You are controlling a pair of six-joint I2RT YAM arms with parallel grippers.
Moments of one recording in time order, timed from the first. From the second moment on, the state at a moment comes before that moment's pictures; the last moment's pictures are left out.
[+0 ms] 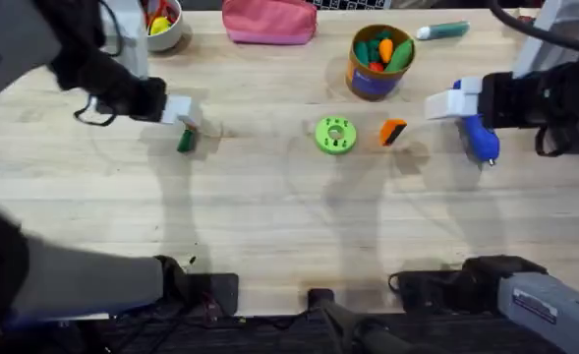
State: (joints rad) left arm 0.22 1.58 1.16 -0.94 0.14 0.33; right arm 0.00 1.09 1.04 -1.00 -0.02 0.00
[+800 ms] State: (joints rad) left arm 0.19 1.87 1.26 -0.92 0.21 0.37; right arm 0.00 1.09 1.04 -1.00 -0.02 0.00
